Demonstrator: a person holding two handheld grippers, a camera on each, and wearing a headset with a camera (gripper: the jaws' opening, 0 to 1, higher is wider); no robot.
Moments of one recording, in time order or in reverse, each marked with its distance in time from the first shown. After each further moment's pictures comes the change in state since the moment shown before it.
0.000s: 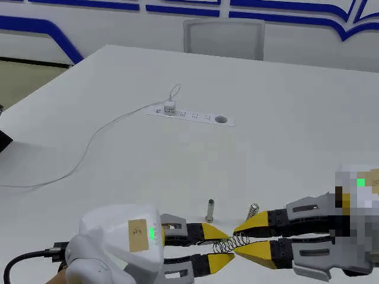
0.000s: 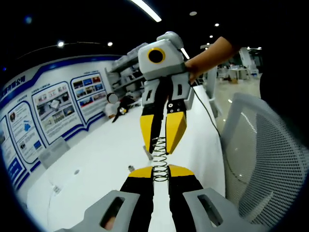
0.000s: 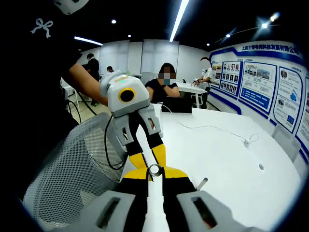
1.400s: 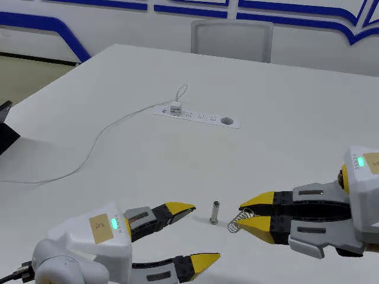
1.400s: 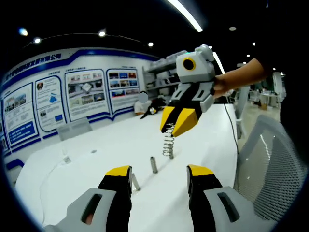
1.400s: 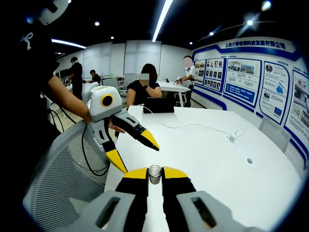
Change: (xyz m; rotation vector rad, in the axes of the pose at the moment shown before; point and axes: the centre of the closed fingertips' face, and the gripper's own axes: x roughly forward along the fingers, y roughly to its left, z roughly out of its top) left arm -0.038 0.036 -0.019 -0.271 -0.090 0.274; right arm -0.001 -0.040 0.003 0.056 0.015 -0.143
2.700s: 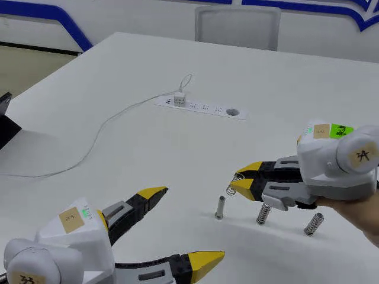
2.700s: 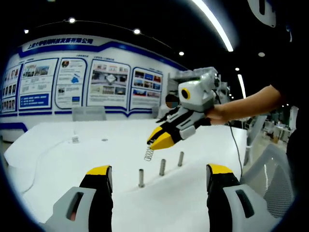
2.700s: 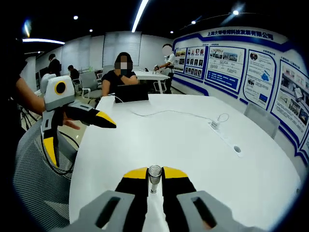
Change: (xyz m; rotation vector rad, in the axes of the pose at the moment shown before) left arm -0.009 0.024 -0.004 -0.227 -0.051 0.116; right arm 0.052 -0.081 -0.035 0.079 0.119 -0.167
